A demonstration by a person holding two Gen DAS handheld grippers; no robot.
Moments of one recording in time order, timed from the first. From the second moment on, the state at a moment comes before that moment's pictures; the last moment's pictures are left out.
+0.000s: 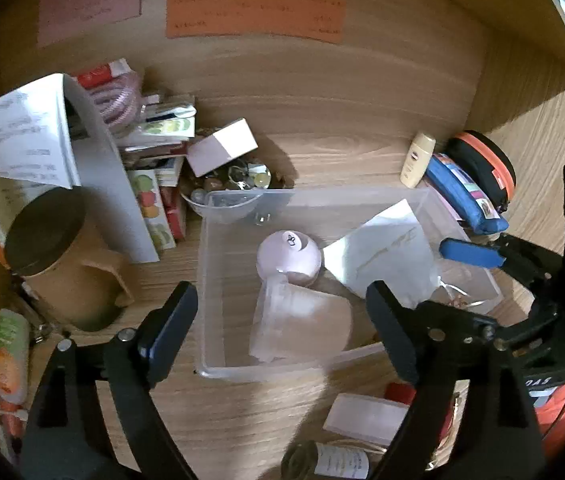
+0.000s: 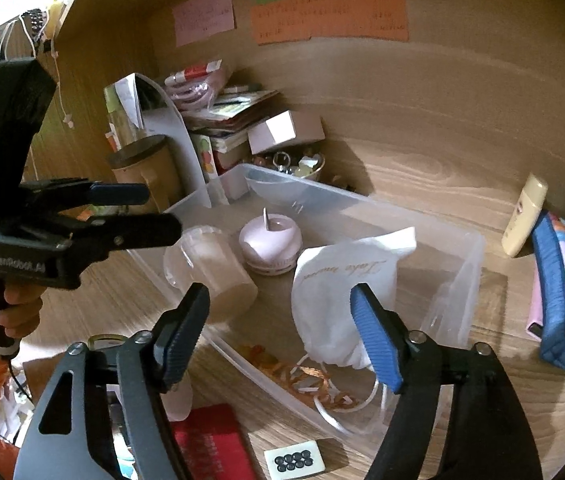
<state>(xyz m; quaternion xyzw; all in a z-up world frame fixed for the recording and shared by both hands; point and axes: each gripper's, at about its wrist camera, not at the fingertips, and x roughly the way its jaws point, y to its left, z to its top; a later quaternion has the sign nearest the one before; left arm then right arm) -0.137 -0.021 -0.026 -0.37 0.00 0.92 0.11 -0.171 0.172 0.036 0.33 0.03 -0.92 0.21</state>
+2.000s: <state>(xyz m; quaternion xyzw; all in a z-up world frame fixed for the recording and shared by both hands) -0.050 -0.016 -0.101 -0.43 -0.01 0.90 0.13 -0.088 0.214 -0.007 0.41 -0.02 -0.90 0.14</state>
